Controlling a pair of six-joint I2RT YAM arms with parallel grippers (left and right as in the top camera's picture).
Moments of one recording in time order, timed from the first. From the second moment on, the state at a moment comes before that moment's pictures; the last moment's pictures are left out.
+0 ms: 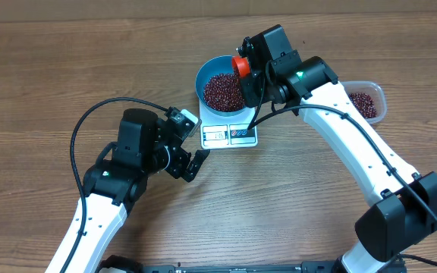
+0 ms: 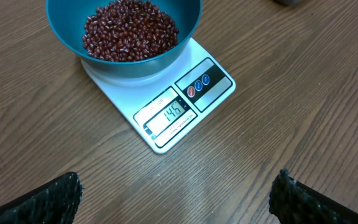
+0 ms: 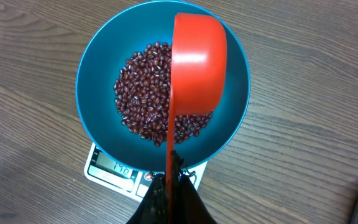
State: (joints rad) left arm -0.30 1.13 0.84 -0.53 0.33 0.23; right arm 0.48 1.81 1.68 -0.90 -0.02 0.10
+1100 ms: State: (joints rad) left arm -0.30 1.13 0.84 -0.53 0.33 0.23; right arm 0.48 1.81 1.68 -0.90 -0.02 0.08
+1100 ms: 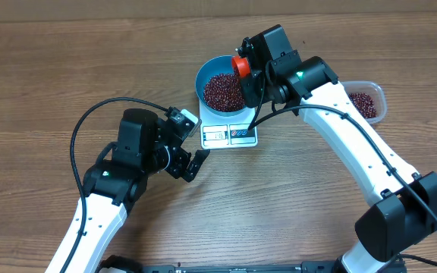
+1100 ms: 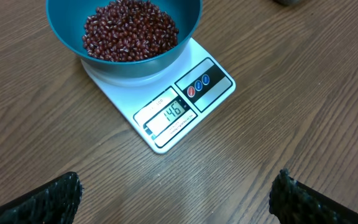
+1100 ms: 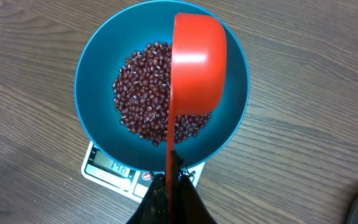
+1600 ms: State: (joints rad) left arm -0.30 1.13 0.84 -0.53 0.33 0.23; right arm 0.48 1.81 1.68 -0.90 -0.02 0.01
